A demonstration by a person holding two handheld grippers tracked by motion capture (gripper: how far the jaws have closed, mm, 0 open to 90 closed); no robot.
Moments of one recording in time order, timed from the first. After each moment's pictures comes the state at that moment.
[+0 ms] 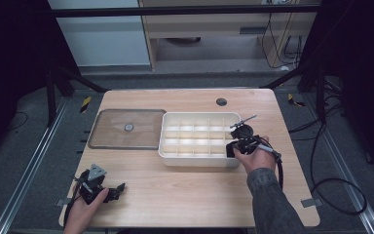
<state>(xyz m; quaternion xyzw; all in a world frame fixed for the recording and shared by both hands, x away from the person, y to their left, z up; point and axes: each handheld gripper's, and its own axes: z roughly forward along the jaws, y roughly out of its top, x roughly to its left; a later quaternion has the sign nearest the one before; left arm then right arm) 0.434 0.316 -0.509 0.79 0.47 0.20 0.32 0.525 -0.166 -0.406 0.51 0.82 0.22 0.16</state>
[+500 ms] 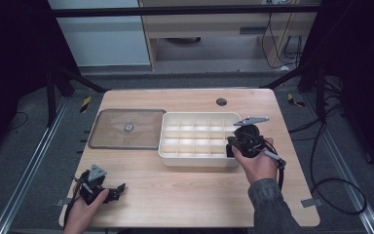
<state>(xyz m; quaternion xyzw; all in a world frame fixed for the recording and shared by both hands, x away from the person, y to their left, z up) 0.432 0.315 -0.509 0.79 0.47 0.21 0.32 0.485 -0.159 -0.364 0.49 0.78 0.34 0.19</state>
